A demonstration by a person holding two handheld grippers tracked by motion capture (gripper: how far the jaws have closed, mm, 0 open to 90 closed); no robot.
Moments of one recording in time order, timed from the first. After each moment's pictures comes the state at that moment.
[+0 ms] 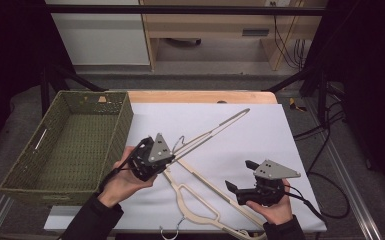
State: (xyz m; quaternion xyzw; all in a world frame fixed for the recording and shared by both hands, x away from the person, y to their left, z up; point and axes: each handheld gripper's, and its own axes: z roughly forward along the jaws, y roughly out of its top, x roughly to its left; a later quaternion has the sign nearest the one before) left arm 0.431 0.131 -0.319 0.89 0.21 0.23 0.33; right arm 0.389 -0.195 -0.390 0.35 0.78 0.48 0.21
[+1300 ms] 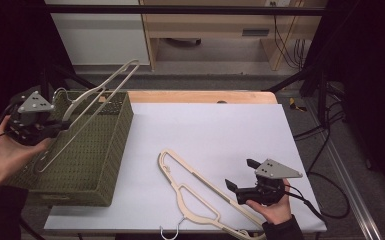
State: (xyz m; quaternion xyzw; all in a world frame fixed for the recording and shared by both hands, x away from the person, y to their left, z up) left arm 0.461 0.350 -0.249 0.83 0.38 0.30 0.27; right arm 0.390 -0.196 -0.389 0.35 0.77 0.49 0.22
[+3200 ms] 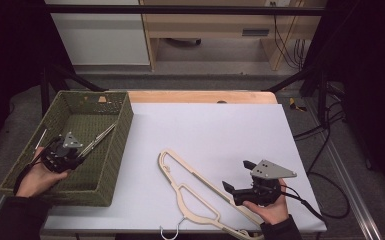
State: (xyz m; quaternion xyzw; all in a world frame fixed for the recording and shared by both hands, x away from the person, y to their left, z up) left arm 0.484 0.359 -0.392 0.89 0.37 0.23 0.16; right arm 0.392 -0.189 -0.395 0.35 0.78 0.48 0.21
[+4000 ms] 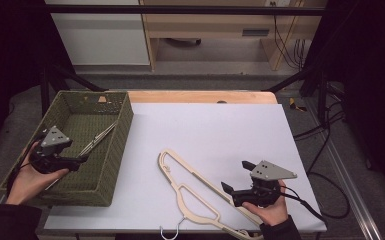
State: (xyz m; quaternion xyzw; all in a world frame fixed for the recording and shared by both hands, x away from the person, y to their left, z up) left arm 0.455 0.357 -0.350 0.82 0.39 0.27 0.30; right arm 0.388 -0.187 -0.392 0.34 0.78 0.49 0.20
